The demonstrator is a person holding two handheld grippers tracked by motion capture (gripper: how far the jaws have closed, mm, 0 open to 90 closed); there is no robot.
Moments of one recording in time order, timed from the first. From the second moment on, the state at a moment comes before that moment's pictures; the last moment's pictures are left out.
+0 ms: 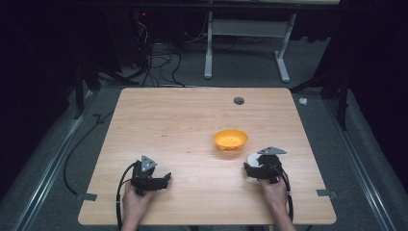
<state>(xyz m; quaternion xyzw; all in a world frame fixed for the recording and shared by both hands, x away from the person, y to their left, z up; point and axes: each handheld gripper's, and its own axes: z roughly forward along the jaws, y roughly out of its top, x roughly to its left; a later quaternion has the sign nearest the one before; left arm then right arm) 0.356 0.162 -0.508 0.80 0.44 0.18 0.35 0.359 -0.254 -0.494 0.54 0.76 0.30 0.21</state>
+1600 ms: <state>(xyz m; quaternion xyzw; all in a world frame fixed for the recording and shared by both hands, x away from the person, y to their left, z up) 0.356 0.162 -0.508 0.80 0.44 0.18 0.35 0.359 -0.240 -0.438 0.49 0.76 0.36 0.20</state>
